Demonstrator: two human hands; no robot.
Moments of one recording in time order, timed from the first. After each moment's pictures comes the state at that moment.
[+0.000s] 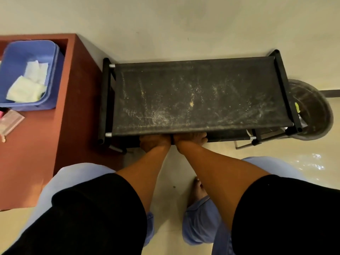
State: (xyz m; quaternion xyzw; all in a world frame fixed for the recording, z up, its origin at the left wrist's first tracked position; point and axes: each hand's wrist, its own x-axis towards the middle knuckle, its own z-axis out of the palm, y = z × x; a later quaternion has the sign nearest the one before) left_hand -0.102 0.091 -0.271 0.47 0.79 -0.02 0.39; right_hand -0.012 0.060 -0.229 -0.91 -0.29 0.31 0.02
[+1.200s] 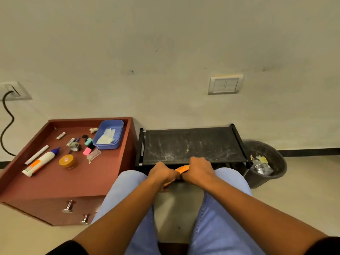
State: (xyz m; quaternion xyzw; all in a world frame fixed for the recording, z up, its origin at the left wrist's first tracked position) left_hand -0.157 -0.060 0.016 0.50 0.71 0.07 0.48; right_hand -0.026 -0.094 0.040 -0.79 -0.57 0.21 0.03
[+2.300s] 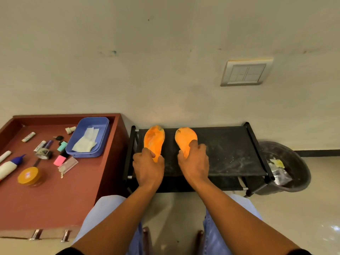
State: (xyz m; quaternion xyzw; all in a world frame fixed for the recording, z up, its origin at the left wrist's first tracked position) left_hand -0.143 0.059 -0.059 0.58 0.74 0.27 0.23; right_hand -0.008 0.040 -0.053 -0.83 -0.49 0.12 0.25
